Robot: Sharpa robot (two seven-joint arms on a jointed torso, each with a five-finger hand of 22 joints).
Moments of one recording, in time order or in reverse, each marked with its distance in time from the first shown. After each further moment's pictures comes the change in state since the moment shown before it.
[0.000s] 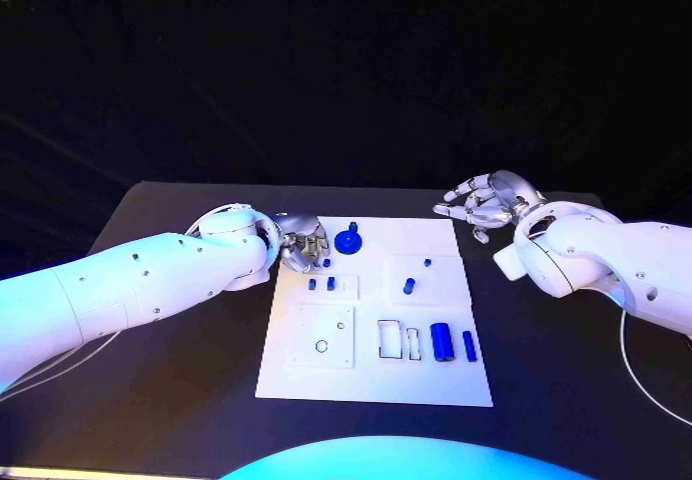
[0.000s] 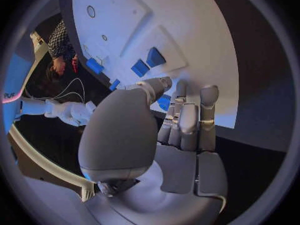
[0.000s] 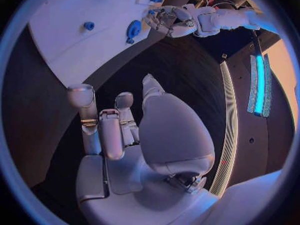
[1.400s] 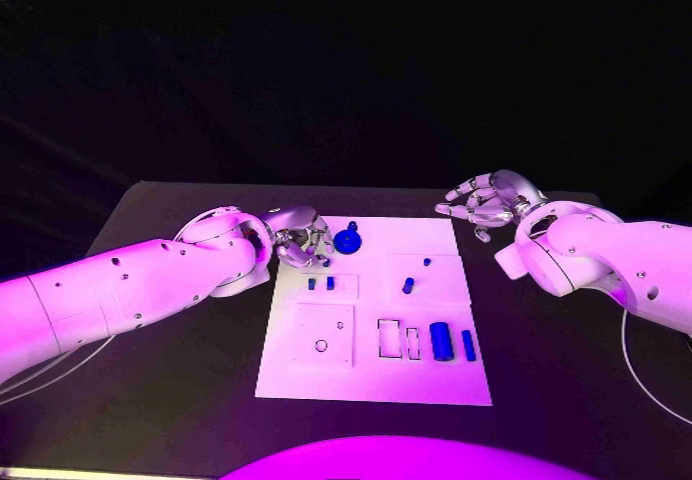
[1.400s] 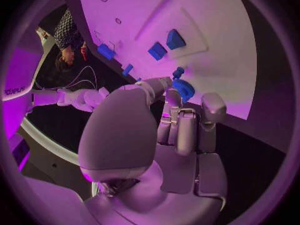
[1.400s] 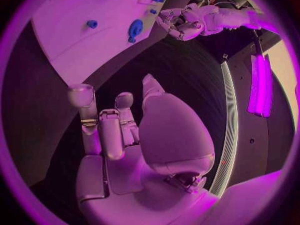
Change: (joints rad) left arm -0.009 -0.056 0.001 0.062 0.085 -0.142 0.129; left_hand -0.008 0.000 0.013 -0.015 0.000 0.181 -0.037 0.048 0.018 -0.032 -0.050 0.673 0.490 0.129 -0.043 0.083 0.332 -0.040 0.144 -0.040 0.129 0.214; right arm -0.001 -0.004 0.000 -0.005 -0.002 0.000 0.000; right_hand 0.000 0.000 0.000 0.000 0.000 0.000 0.000 0.005 -0.003 0.000 0.000 0.000 0.000 0.000 0.000 0.000 0.000 0.000 0.000 0.000 0.000 0.000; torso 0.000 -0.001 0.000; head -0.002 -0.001
